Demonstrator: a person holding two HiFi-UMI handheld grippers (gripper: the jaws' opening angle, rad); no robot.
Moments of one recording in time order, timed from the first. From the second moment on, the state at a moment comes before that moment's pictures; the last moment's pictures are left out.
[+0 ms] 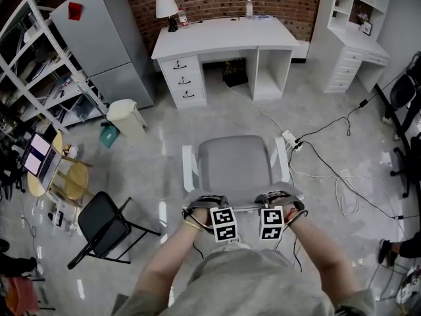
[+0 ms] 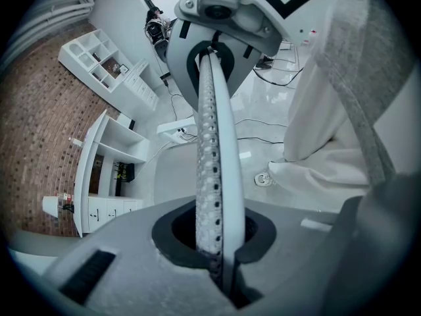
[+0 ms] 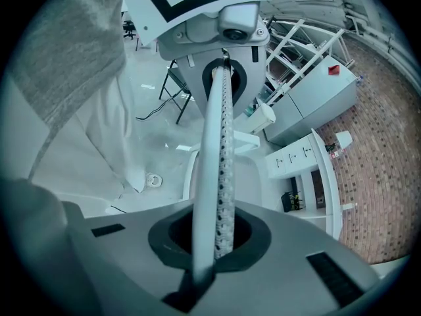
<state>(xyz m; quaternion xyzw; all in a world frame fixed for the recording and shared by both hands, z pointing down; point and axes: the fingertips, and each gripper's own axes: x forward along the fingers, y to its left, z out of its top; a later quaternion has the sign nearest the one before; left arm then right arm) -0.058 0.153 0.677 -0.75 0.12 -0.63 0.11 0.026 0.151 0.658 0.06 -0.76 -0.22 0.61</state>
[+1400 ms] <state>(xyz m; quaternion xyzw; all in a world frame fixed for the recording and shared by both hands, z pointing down) -0.054 0.103 0.676 -0.75 0.12 -0.63 0.12 0.031 0.098 0.658 0.08 -0.75 -0.23 0.62</state>
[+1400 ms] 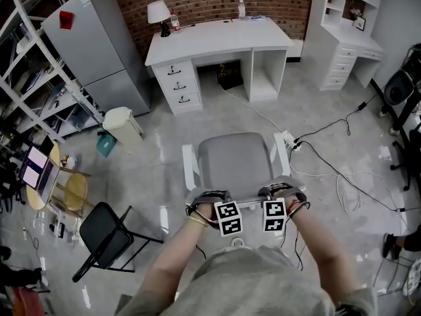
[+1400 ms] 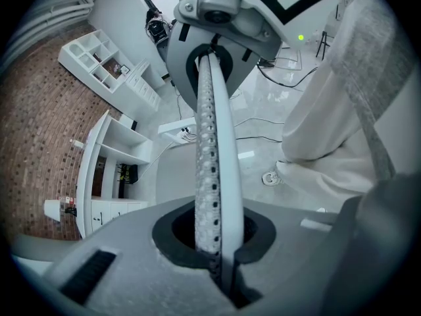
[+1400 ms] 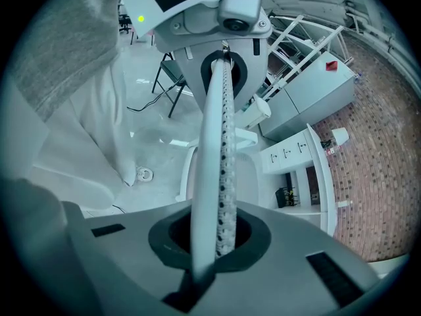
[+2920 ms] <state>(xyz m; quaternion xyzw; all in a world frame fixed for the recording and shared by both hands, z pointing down) -0.048 0.049 0.673 -0.75 0.13 -0.63 0.13 0.039 0.042 0.657 0.09 -0.74 -0.23 0.63</state>
